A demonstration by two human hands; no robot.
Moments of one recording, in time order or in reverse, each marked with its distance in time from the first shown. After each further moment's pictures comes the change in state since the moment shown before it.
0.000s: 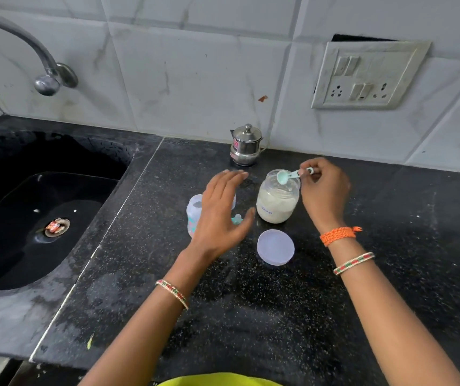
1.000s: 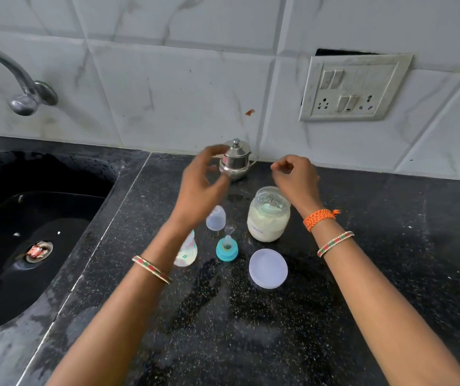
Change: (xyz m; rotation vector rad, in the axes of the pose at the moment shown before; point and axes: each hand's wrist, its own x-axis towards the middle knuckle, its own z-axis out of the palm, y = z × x) left_hand 0.091 -0.010 -0.020 -0.330 0.058 -0.162; right_hand 0.053 -0.021 0.027 0.073 -0.258 0.060
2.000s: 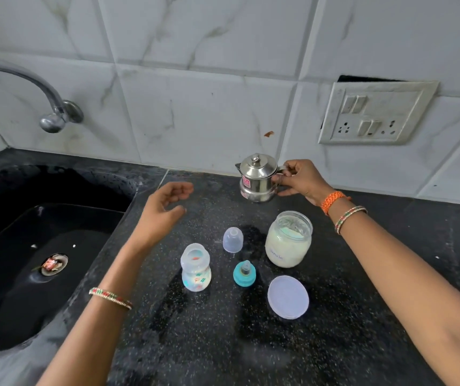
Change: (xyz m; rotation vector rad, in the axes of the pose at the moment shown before) left_hand -0.008 -0.064 -0.096 -0.055 -0.079 -0.246; right_hand 0.074 0.002 0.020 0.383 -0.482 0.086
